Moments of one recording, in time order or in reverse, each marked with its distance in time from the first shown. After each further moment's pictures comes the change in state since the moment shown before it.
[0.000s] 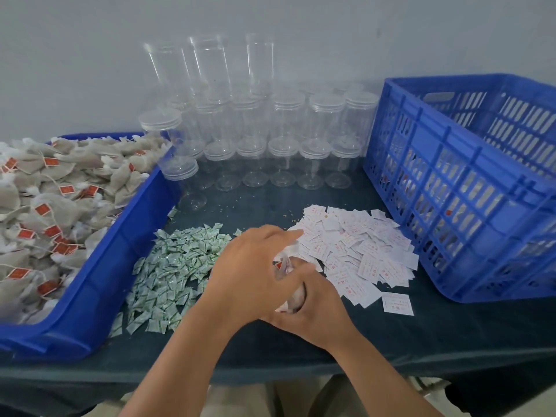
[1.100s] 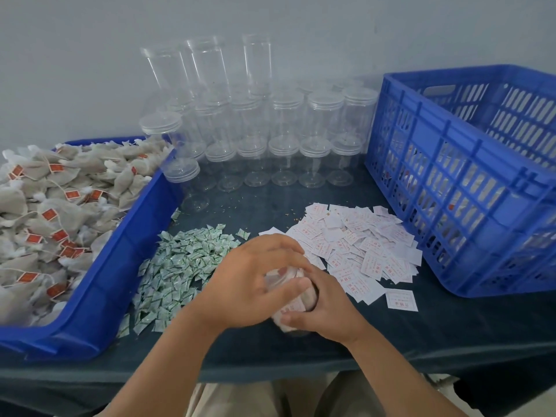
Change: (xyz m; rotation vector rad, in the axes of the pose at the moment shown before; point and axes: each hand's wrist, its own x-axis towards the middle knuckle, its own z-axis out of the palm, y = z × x) left_hand -0.007 -0.014 -0.010 -0.333 -0.130 0.252; right_hand 0.002 0.007 -0.015 0.290 -0.143 -0.029
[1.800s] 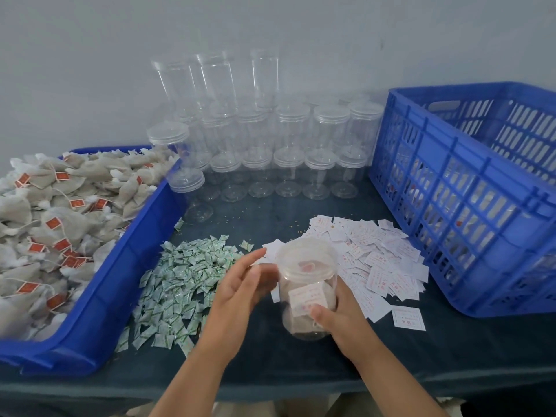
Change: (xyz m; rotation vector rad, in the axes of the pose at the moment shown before) left_hand -0.027 -0.048 0.044 -0.863 0.404 -0.472; right_hand -0.001 0.008 -0.004 0.317 0.150 0.091
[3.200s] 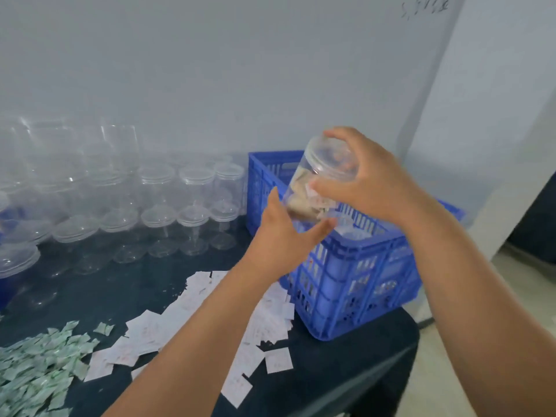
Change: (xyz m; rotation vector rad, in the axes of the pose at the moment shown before) left_hand 0.105 0.118 0.275 0.392 -0.443 0.210; right_hand 0.023 -0.338 -0.152 -1.259 0.490 -0.206
